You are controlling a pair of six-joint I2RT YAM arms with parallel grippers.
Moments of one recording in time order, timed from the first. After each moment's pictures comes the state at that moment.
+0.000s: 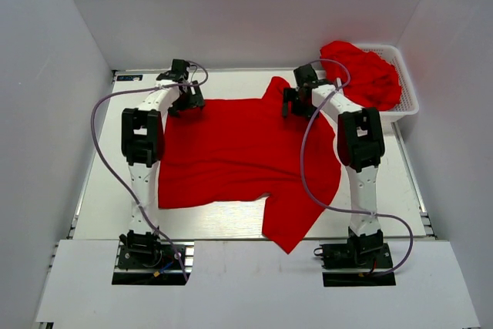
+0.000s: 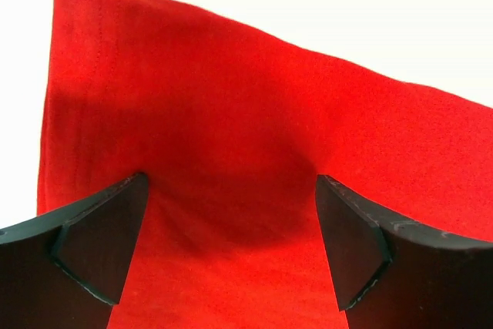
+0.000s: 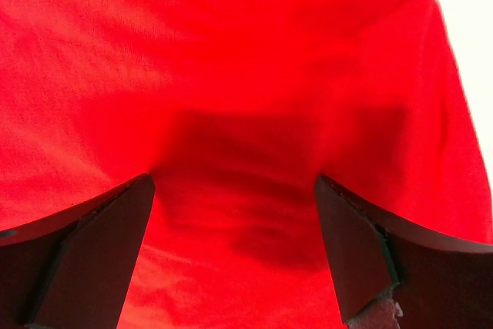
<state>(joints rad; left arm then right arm) -0.13 2.36 1.98 -0.71 -0.09 -0.40 0.31 2.26 1.81 -0.63 0.04 0.29</state>
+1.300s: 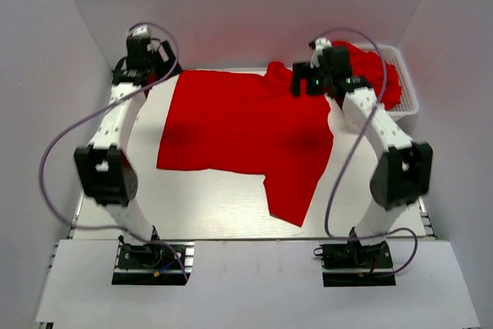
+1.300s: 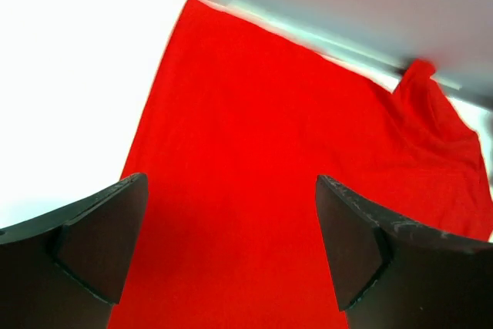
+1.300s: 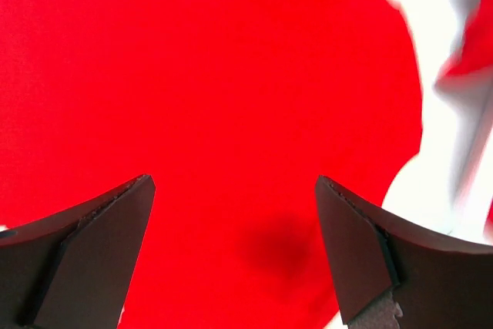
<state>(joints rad) -0.05 1.82 1.74 -0.45 -0.01 -0.39 0.27 1.78 1.65 -0.46 -0.16 0.07</state>
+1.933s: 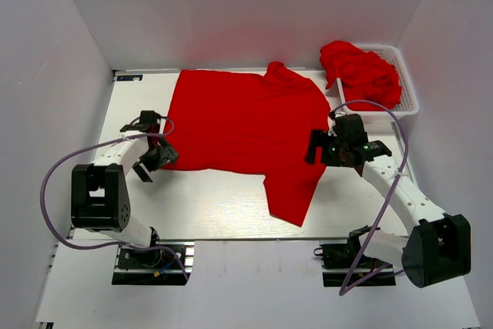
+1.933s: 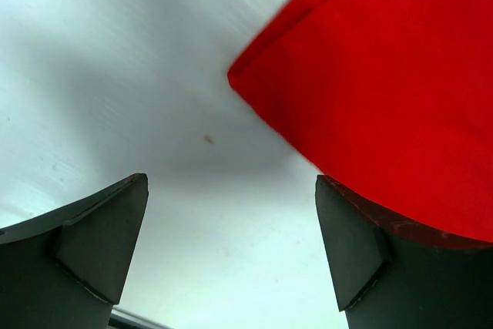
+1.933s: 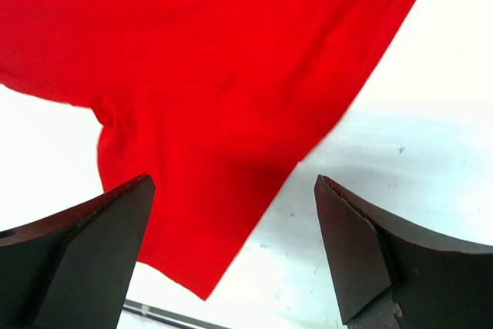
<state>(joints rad) -0.03 1.53 0.95 -0.78 -0.20 -0.72 0.30 1.15 0.83 -0.57 -0.10 0.30</state>
